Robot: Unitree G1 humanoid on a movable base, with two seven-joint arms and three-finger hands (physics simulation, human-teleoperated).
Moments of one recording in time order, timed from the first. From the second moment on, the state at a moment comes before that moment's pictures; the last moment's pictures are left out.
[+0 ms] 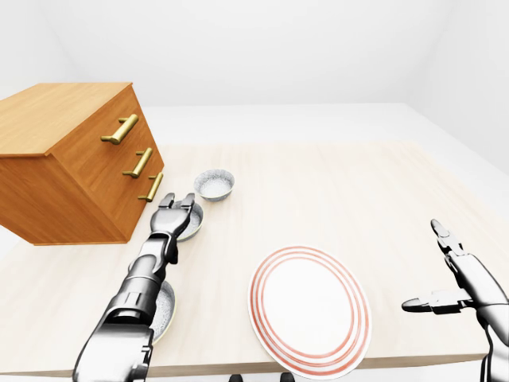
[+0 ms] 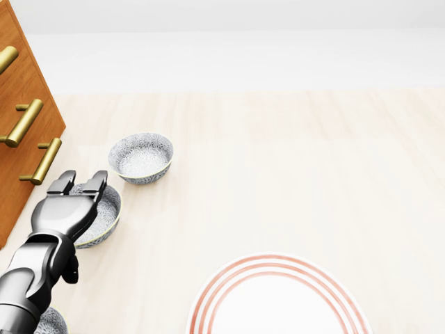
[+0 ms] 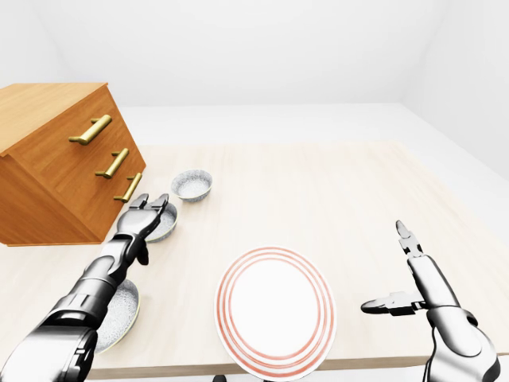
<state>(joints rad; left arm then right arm) -0.62 0.35 -0.04 0.98 1.29 -0.09 0.10 0.15 -0.26 -0.68 -0.17 -0.39 0.09 0.57</state>
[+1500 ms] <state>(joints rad) -0.52 0.35 -0.01 0.78 1.23 -0.09 -0.05 0.16 -0.24 -0.68 -0.19 -0.39 0.08 0.59</state>
